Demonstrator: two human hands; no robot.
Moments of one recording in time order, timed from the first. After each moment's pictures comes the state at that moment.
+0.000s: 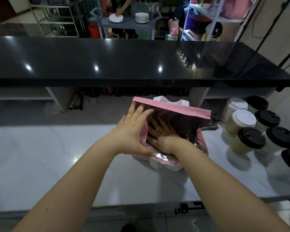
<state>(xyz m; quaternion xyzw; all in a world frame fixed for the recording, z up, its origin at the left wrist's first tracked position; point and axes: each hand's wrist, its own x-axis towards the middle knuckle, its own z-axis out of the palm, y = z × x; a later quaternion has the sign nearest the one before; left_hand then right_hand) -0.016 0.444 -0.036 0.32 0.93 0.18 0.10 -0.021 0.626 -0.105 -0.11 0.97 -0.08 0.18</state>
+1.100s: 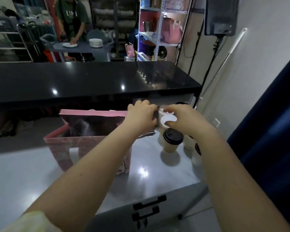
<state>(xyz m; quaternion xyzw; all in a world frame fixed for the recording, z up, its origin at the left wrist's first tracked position) 0.021 0.725 0.019 0.36 0.92 0.09 -0.09 0.110 0.874 0.042 0.08 0.98 -0.15 -0.07</state>
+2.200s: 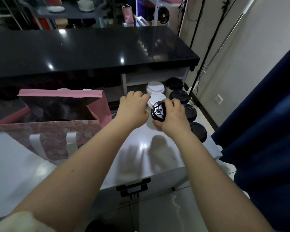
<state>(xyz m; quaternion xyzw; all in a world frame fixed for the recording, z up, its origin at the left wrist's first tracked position) 0.032 0.790 -0.033 0.32 0.94 0.08 -0.06 0.108 0.926 -0.063 0.16 0.96 -0.22 -0.11</state>
